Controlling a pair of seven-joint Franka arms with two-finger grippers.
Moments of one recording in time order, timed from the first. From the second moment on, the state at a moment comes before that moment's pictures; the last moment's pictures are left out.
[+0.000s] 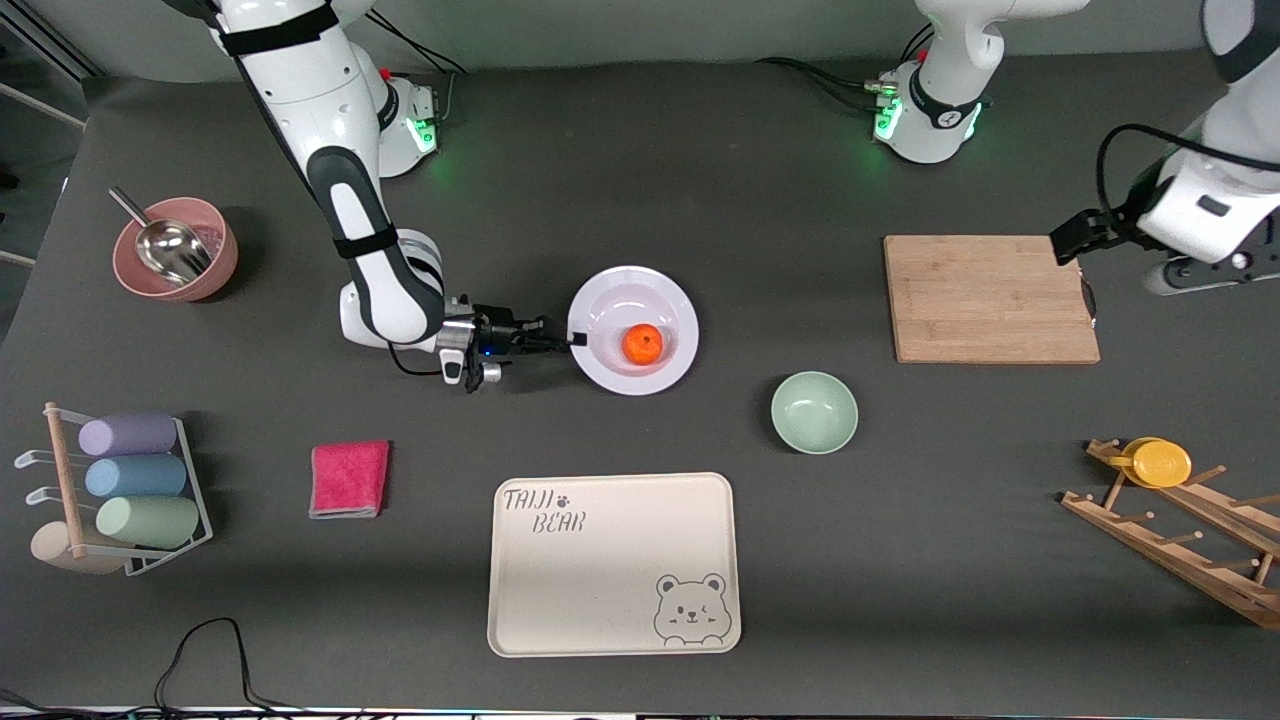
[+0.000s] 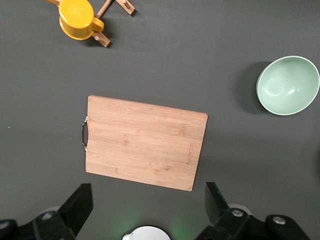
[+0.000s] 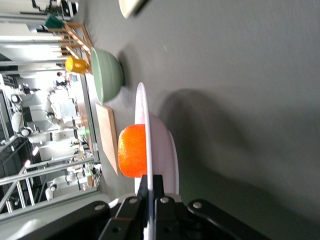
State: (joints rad) left arm -0.04 -0.16 0.00 -1.88 0.06 1.61 -0.19; right arm 0.64 0.51 -0.24 -2.18 1.75 2.07 -0.92
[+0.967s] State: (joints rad) left arm 0.09 -0.08 -0.08 -1.77 0.06 1.54 -0.10; right arm 0.51 0.68 -0.28 -1.54 1.72 2.08 -0.63
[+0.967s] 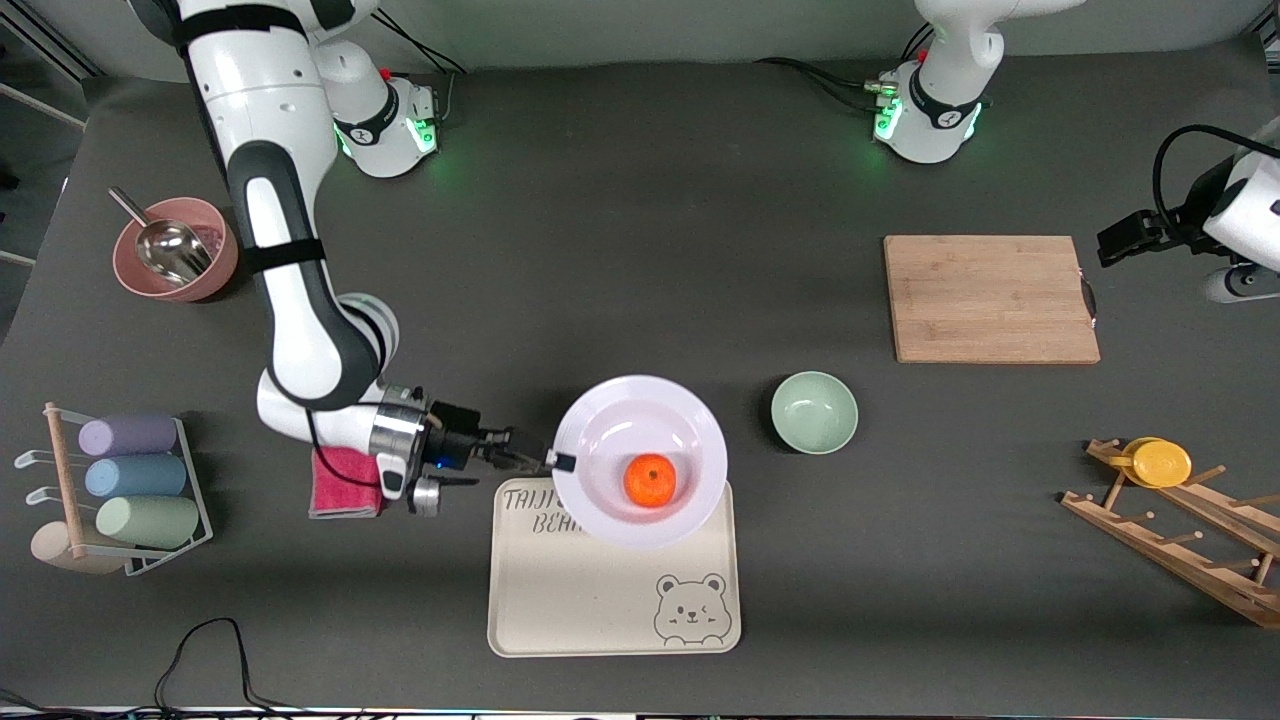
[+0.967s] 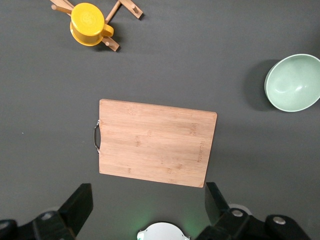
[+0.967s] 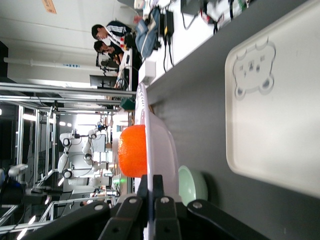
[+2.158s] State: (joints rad) left arm 0.08 -0.07 -0.10 -1.77 0.04 1.48 -0.10; right arm 0.41 1.18 -0.28 -1.00 1.63 2.15 -0.63
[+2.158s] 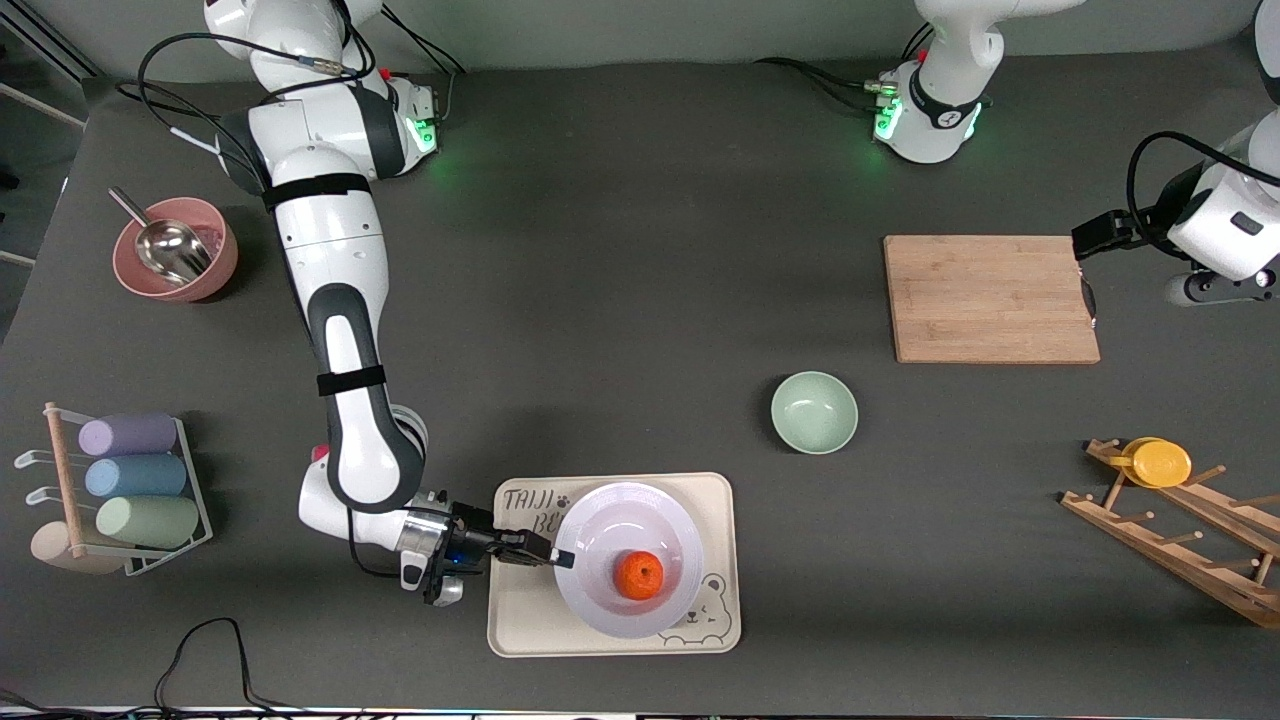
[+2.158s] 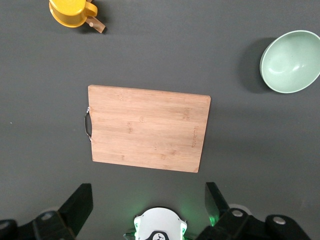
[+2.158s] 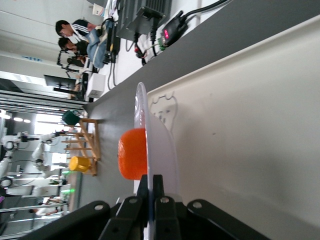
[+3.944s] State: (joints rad) left arm 0.08 -0.04 -0.11 -1.74 0.01 1.51 -0.10; right arm 0.39 0.80 -0.32 -1.11 0.66 1.83 -0.42
